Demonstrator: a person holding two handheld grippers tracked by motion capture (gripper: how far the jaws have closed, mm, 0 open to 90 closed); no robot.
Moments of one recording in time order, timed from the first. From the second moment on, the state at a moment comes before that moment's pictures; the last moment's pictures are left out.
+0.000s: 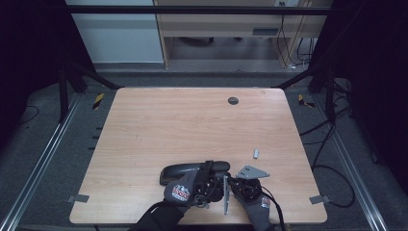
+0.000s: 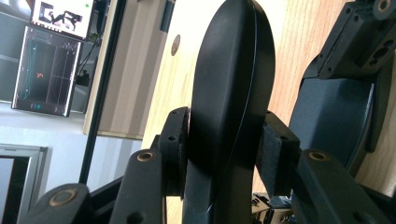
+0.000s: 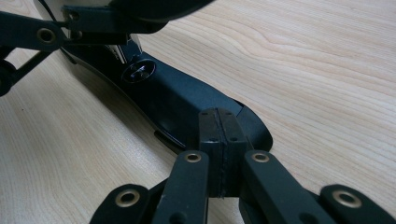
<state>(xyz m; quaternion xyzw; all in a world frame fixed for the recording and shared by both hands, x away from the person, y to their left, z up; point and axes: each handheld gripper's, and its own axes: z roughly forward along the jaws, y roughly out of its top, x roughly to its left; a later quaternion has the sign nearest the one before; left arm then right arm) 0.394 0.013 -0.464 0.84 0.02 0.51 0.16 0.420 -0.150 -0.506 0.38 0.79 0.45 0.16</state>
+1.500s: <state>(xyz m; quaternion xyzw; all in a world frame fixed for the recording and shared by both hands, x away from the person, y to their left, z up) 0.395 0.061 -0.416 0.81 0.12 0.49 0.29 0.420 -0.146 -0.506 0.38 0.79 0.45 0.16</state>
